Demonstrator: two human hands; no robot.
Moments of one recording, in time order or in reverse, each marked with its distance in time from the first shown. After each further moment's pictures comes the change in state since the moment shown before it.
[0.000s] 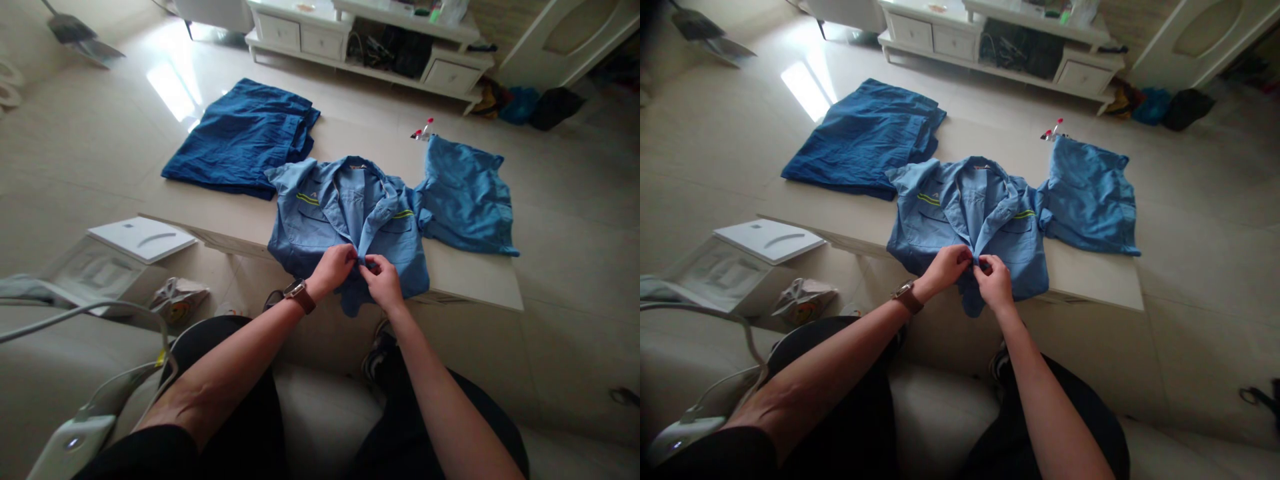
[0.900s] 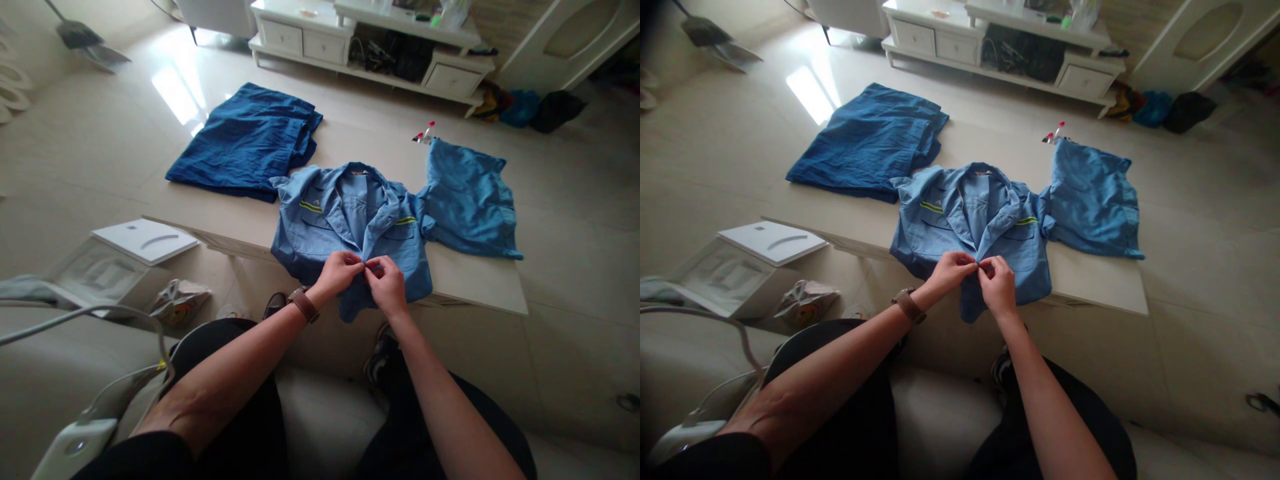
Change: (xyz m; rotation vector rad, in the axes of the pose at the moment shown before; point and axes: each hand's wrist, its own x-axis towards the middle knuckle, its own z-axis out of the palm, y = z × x) left_hand -0.005 0.005 0.013 -0.570 0.040 -0.297; right_hand -0.003 -0.010 -0.003 -0.025 0.027 -0.074
